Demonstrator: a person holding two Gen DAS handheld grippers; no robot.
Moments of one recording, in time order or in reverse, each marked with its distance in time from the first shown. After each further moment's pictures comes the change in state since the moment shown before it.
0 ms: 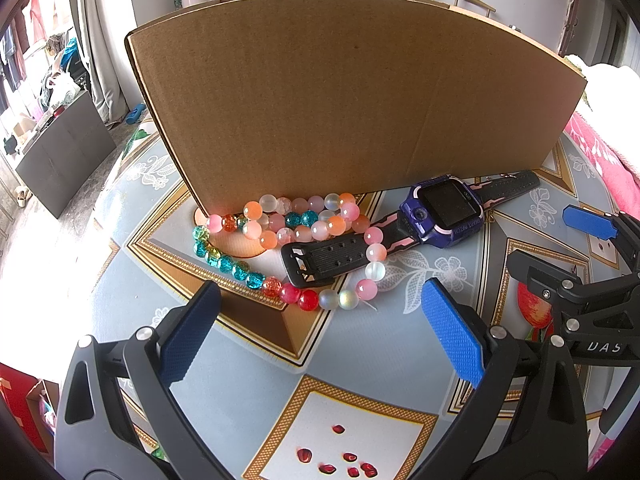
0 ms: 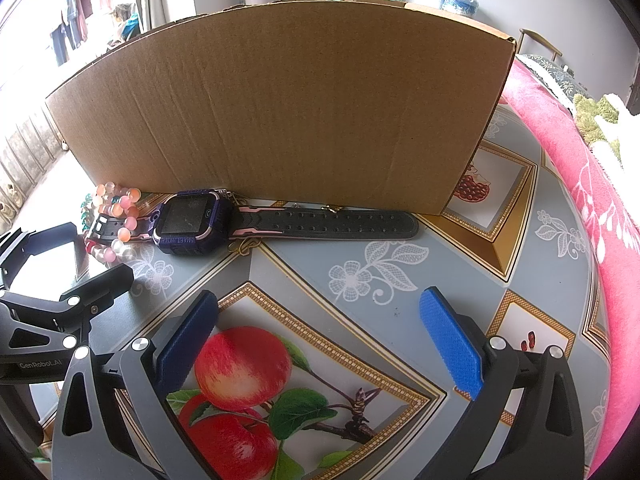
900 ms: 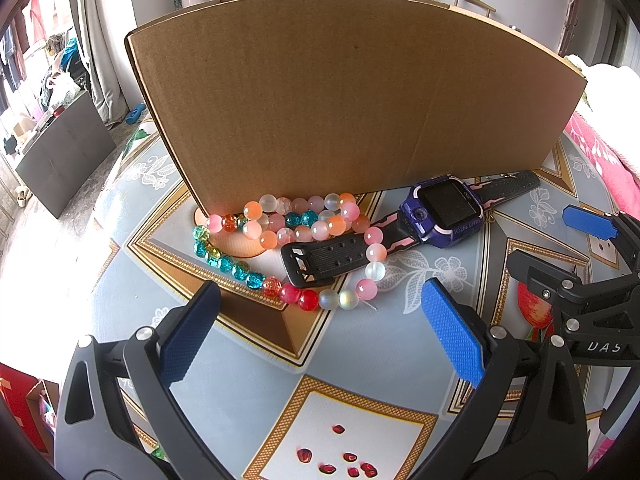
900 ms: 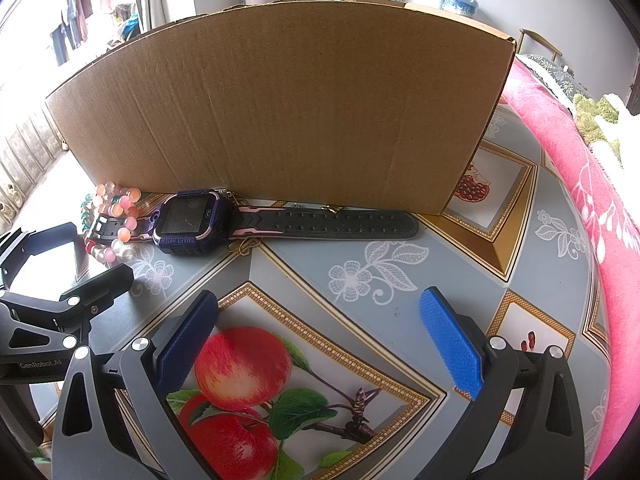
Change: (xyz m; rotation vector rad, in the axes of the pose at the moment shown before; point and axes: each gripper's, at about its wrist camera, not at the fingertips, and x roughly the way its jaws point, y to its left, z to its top) left arm 0.000 0.000 0.000 0.000 0.000 0.000; right arm 0.000 0.000 0.000 0.000 0.000 0.000
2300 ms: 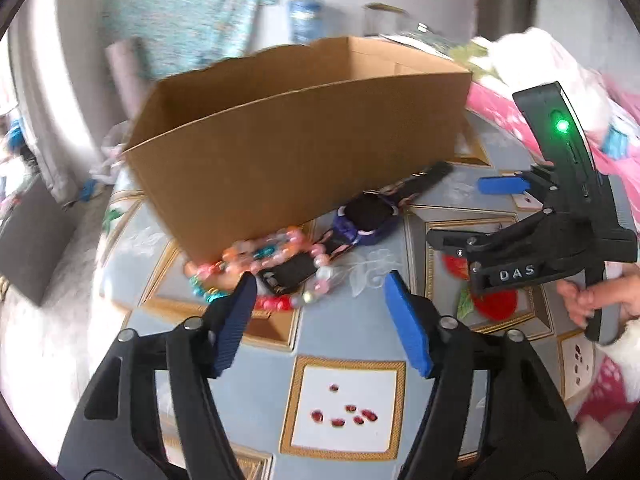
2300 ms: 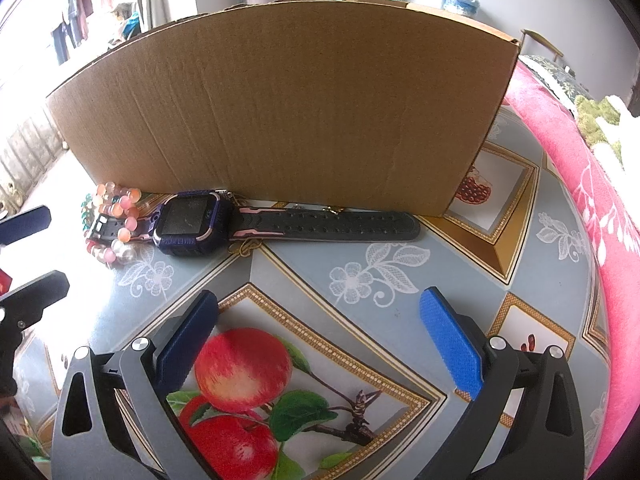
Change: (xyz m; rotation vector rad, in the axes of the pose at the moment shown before) left arm -0.056 0.009 -0.025 0.292 -0.119 -0.173; right arm -0.001 0.000 0.002 -0.021 0.021 0.018
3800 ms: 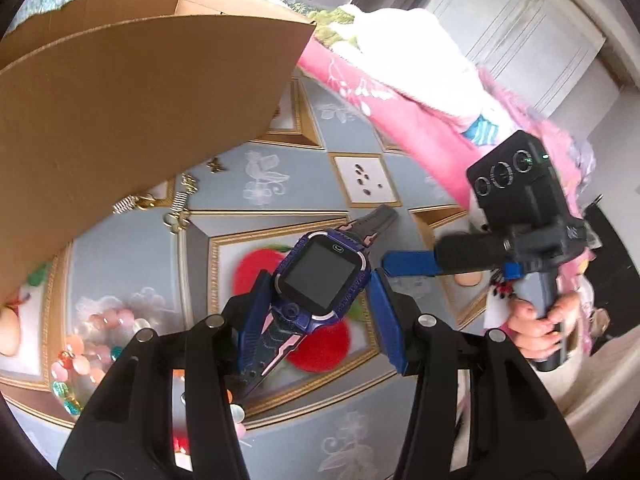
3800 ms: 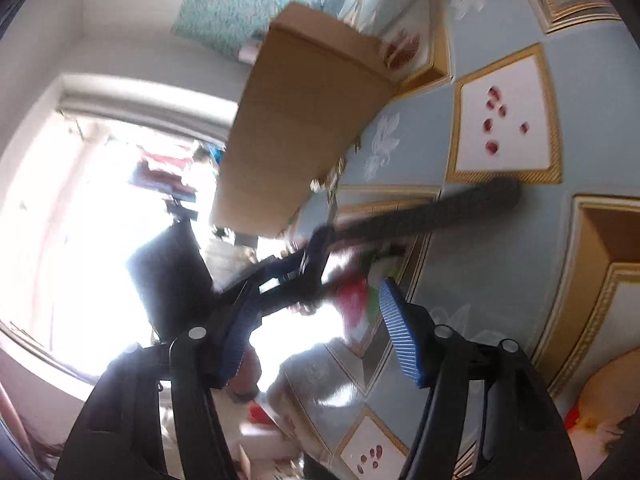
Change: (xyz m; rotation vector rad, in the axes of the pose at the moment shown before) left arm 0.059 -0.075 0.038 0.002 0.132 -0.656; right arm -0.050 -0.108 -0.106 0.740 -0.055 0.857
